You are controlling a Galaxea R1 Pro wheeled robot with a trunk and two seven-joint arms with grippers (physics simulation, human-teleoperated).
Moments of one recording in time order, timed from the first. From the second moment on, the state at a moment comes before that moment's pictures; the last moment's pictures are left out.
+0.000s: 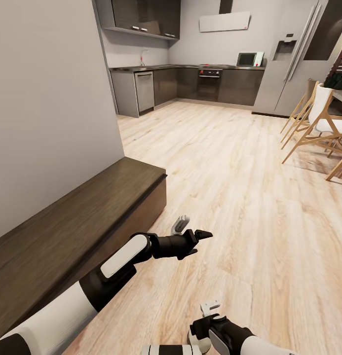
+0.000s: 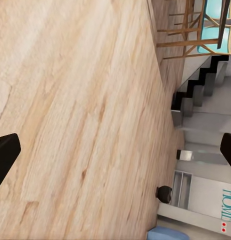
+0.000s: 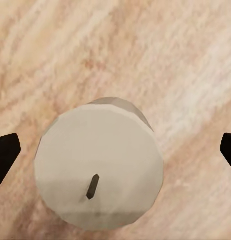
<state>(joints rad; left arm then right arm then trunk) -0.79 0.02 -0.80 -1.23 1.83 0.54 0.37 -0.62 0.11 0.83 -0.14 -0.62 0.17 -0.06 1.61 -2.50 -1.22</state>
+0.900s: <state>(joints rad) -0.79 0.02 -0.80 -1.23 1.83 0.54 0.37 -0.62 0.11 0.82 -0.14 -0.62 0.16 -0.03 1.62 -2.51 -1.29</state>
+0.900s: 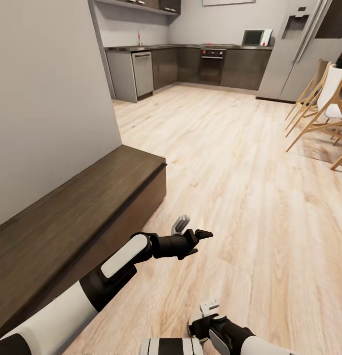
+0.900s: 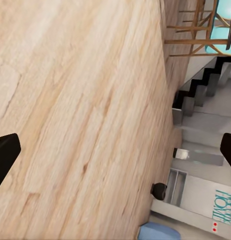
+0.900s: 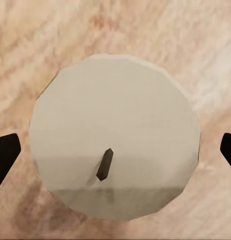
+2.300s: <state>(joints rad) -0.79 0.02 -0.80 -1.24 1.83 0.54 0.37 -0.62 0.10 0.82 -0.14 -0.62 0.13 -0.03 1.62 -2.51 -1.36</state>
